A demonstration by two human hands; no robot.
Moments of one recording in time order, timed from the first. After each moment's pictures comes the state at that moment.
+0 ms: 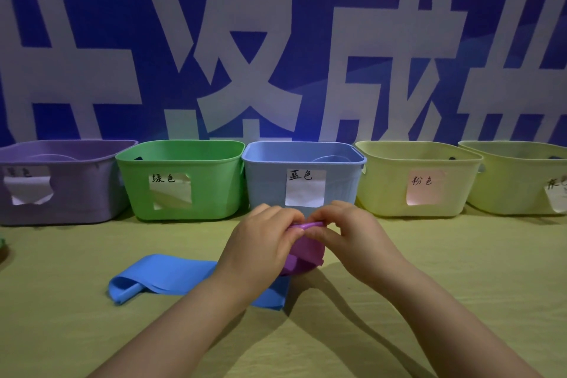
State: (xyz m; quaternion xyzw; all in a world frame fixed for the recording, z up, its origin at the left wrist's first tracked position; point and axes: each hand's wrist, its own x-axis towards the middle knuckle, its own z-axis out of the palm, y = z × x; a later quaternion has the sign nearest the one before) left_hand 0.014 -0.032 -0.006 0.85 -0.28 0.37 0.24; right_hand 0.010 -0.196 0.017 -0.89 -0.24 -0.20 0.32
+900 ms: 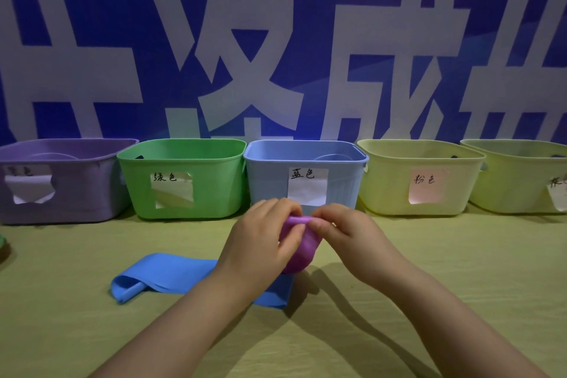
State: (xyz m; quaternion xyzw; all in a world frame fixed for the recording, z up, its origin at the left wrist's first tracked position) left_hand 0.007 -0.031 -0.001 0.85 -0.26 0.38 0.26; right_hand 0.010 -0.194 0.015 -0.88 -0.25 -0.15 0.37
